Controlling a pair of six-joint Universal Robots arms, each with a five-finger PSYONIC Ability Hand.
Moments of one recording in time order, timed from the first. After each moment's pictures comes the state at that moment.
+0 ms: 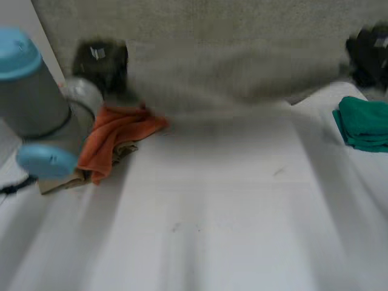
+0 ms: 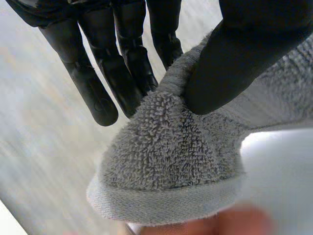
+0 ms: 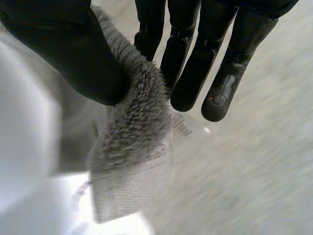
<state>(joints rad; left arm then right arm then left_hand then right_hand) 4.30 -2.02 -1.16 3.28 -1.61 3.41 1.65 -1.30 1.33 -0.14 1.33 2.59 1.12 1.20 1.19 1.20 0.98 0.99 1.18 1.19 1.19 0.99</state>
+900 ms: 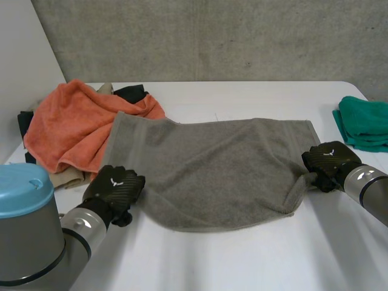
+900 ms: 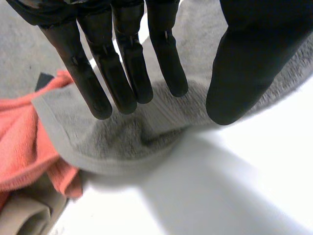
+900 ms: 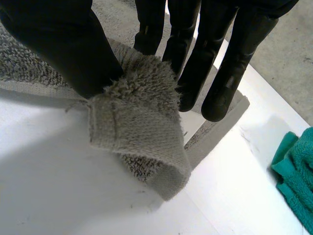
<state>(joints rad) 4.22 -1.76 -1.93 3.29 -1.59 3.55 1.64 -1.13 1.66 -0.06 1.25 2.48 0.88 0.87 0.87 0.87 0.69 0.99 1.18 1.19 1.19 1.00</state>
